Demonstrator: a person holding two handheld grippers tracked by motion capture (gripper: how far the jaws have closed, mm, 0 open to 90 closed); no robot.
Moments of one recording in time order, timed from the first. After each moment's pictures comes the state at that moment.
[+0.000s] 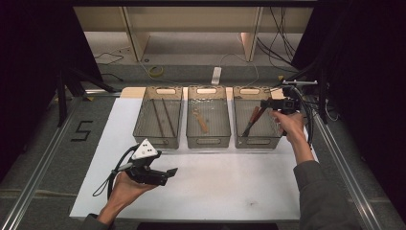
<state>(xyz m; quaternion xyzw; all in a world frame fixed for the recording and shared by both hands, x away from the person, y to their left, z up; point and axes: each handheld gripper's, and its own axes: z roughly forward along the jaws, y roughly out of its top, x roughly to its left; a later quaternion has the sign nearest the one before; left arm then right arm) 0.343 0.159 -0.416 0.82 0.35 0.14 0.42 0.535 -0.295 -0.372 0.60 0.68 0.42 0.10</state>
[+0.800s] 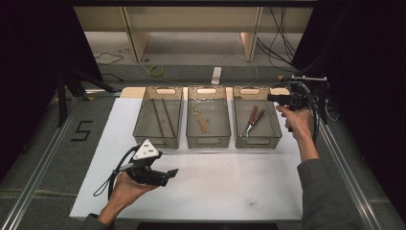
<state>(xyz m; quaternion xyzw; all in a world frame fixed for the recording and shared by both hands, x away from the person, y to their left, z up) 0.343 0.157 -0.417 0.83 0.35 0.14 0.42 0.534 -0.309 -0.357 0.60 0.66 0.42 0.15</state>
